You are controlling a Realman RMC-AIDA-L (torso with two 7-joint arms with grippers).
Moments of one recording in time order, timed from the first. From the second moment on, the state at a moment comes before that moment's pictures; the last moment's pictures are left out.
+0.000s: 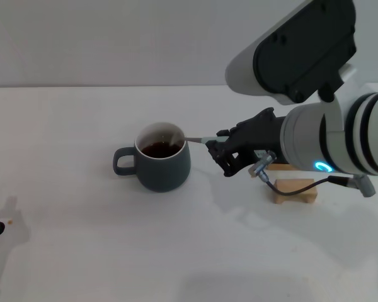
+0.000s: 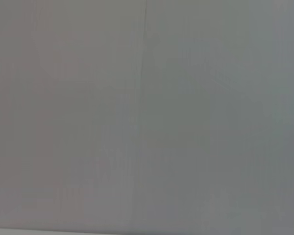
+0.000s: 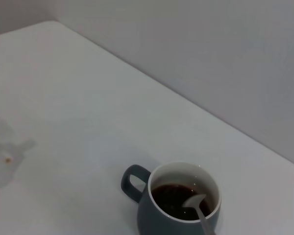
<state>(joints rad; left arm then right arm) -0.10 -2.06 -0.58 -0.25 2.10 1.39 -0.13 0.43 2.08 1.20 1.93 -2.79 1.28 -0.03</state>
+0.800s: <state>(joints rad) -0.09 -2.06 -0.58 -0.25 2.10 1.39 -0.13 0.50 2.08 1.17 1.76 -2.74 1.17 -0.02</state>
